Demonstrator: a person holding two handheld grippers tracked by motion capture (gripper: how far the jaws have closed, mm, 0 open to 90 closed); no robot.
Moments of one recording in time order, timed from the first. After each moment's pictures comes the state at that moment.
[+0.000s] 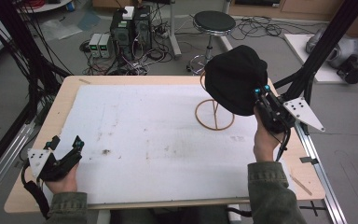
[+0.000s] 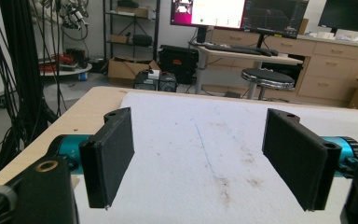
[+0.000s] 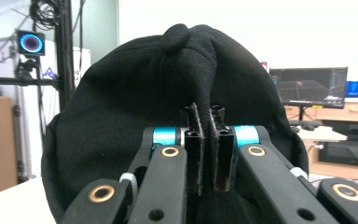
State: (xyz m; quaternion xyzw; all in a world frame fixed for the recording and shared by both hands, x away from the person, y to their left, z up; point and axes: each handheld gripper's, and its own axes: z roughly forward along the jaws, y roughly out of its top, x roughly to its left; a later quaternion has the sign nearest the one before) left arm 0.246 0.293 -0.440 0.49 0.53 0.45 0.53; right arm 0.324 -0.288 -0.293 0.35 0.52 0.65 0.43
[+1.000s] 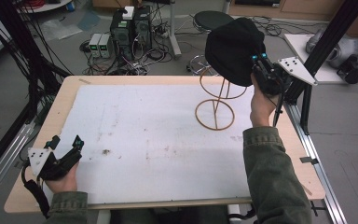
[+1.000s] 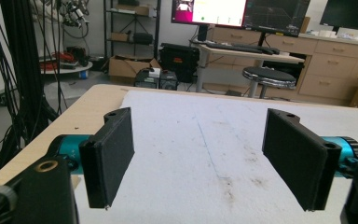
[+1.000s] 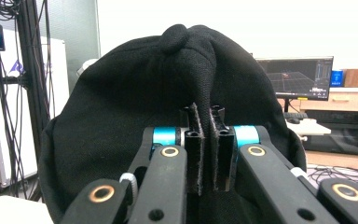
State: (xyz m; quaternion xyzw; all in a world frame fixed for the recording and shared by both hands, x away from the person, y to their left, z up) left arm 0.250 0.295 -0.442 0.49 0.53 0.45 0.52; right arm 0.401 -0.283 -0.250 0.39 0.52 0.63 0.42
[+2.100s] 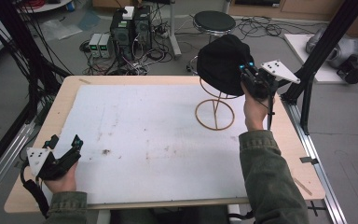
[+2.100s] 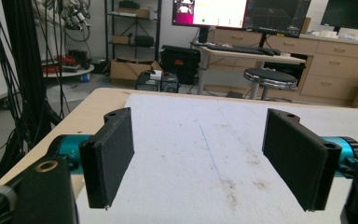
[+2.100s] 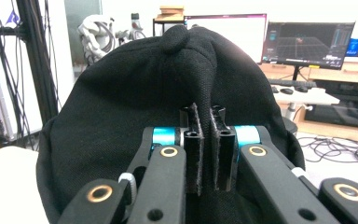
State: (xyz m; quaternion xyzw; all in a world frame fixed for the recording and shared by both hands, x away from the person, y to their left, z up) left arm 0.249 0.296 -0.440 0.49 0.53 0.46 0.52; right arm 0.411 -0.266 -0.270 0.40 0.59 0.58 0.40
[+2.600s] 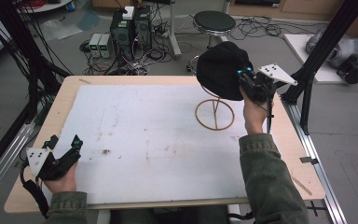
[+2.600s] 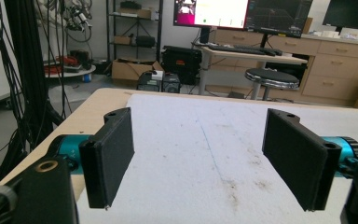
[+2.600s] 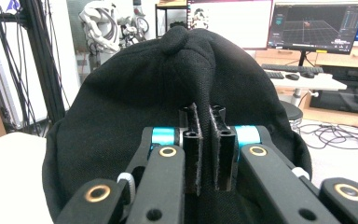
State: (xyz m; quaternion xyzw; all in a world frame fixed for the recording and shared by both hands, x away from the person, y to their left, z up) left arm 0.248 0.296 -0.440 0.49 0.53 0.46 0.52; right arm 0.410 -0.267 -0.281 0.42 0.60 0.57 0.38
